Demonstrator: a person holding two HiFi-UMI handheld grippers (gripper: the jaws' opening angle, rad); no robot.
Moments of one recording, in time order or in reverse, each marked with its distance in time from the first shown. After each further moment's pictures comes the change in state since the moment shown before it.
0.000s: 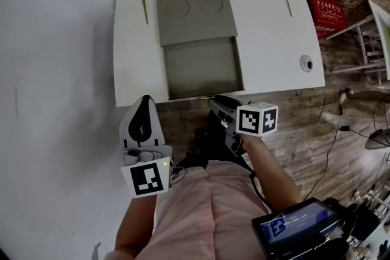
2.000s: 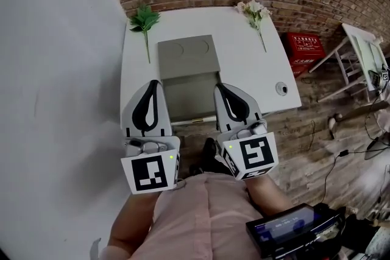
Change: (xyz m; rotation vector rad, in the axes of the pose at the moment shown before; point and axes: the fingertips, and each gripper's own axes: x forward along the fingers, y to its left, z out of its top) left arm -0.015 -0.024 0.168 0.016 -0.344 -0.028; right arm -0.165 0.200 0.156 -0.859 -0.724 -0.251
